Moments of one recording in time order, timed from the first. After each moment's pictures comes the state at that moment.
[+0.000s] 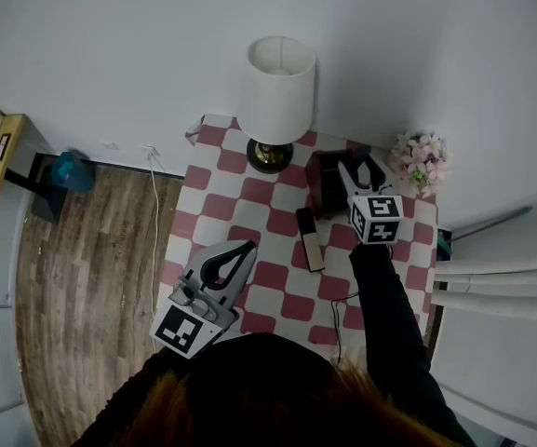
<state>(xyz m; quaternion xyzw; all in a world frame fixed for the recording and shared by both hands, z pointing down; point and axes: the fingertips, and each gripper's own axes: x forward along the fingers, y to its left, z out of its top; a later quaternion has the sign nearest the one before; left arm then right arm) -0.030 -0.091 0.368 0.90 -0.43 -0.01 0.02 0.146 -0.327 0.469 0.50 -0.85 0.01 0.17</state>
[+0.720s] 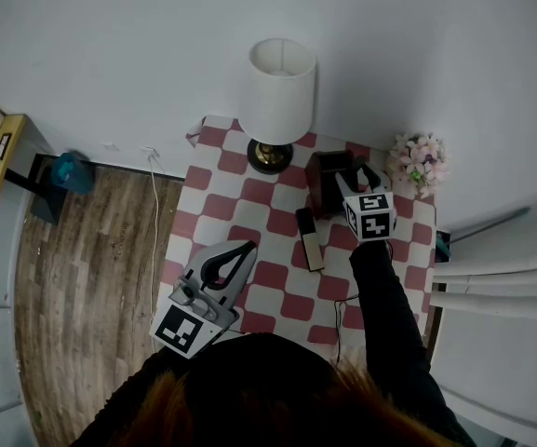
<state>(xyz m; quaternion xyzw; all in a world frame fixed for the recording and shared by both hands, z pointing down) -0.031 -0.087 0.364 0.90 -0.43 -0.01 0.02 0.151 -0.320 0.505 0.49 -0.82 0.04 0.28</state>
